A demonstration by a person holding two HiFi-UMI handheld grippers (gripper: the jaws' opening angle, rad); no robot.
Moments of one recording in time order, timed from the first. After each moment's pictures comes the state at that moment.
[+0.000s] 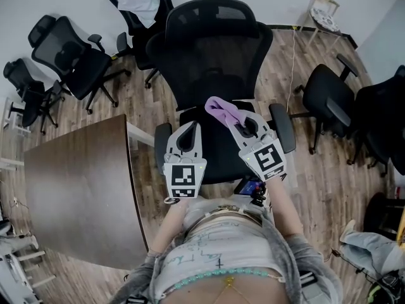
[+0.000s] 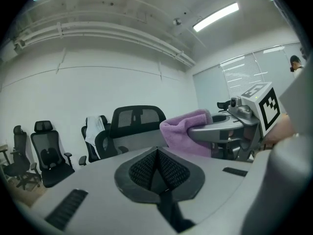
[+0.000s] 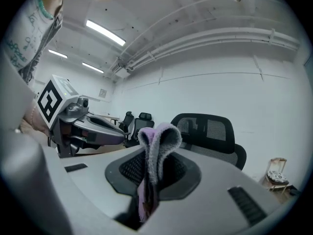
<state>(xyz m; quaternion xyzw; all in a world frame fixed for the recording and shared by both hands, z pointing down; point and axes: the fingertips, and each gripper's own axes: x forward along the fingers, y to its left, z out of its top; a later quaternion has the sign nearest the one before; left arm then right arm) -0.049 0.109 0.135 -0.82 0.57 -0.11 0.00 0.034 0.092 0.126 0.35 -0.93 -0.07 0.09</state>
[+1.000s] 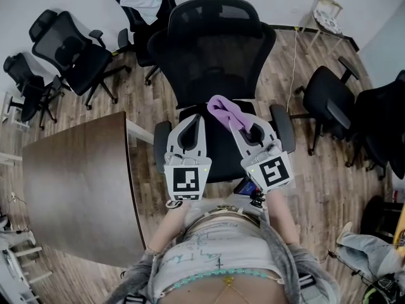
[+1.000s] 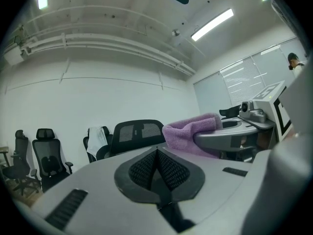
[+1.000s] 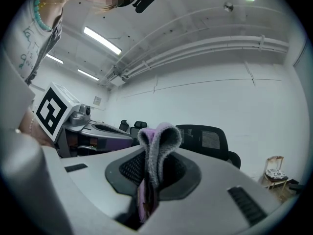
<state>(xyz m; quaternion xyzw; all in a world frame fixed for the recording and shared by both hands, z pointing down) -0.042 0.111 0.086 -0.81 0.58 -0.06 0.04 0.034 0.115 0.077 0.38 -0.92 -0.08 0.01</state>
